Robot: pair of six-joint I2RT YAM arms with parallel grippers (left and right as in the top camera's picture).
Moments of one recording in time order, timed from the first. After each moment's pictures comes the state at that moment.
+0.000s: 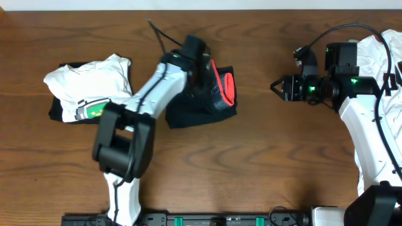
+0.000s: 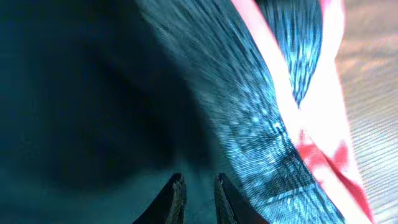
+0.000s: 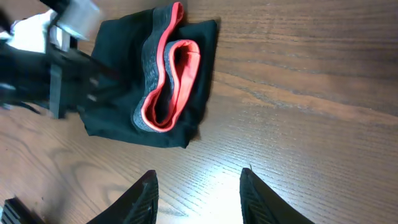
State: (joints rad) left arm -0.43 2.08 1.55 -0.76 0.24 -0.22; right arm -0.01 1.52 1.22 -0.77 -0.57 0.03
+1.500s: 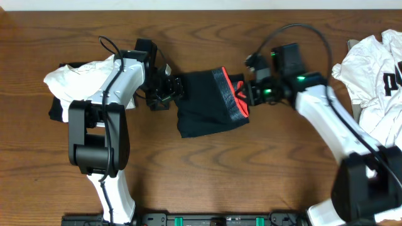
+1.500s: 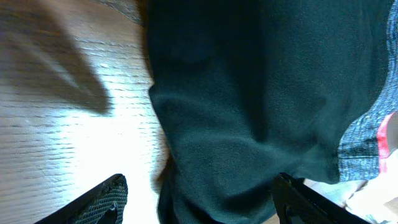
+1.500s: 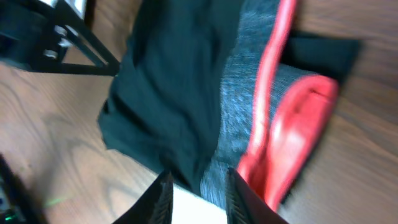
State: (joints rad) left arm -0.13 2.05 1.49 -0.99 0.51 -0.34; right arm 0.28 1.72 1.22 -0.58 -0.53 0.04
